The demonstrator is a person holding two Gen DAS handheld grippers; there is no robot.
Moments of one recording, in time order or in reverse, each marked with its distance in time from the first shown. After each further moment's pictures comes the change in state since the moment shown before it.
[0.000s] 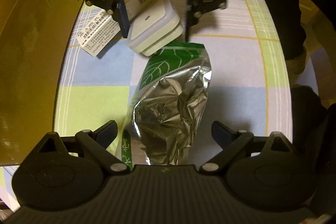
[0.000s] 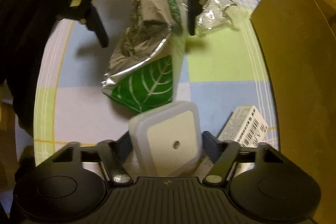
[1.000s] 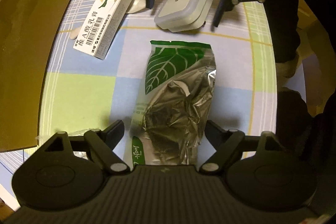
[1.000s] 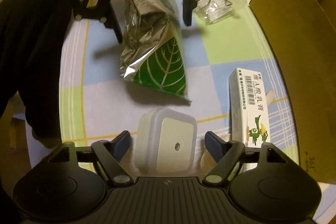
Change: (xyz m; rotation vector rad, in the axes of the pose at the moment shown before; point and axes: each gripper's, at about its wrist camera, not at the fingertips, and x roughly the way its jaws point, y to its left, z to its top) left arm 0.014 0.001 0.011 -0.077 0.079 -0.068; right arm -0.021 0.037 -0.014 0.118 -0.003 0.011
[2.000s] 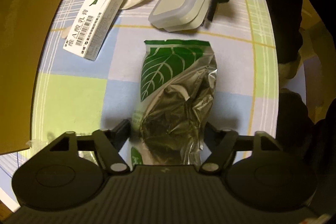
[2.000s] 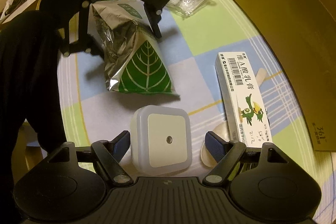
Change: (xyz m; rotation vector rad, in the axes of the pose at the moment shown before) left arm 0.031 0.000 0.014 -0.013 0.027 -0.008; right arm -0.010 -0.027 -0.013 0.199 -0.015 0.082
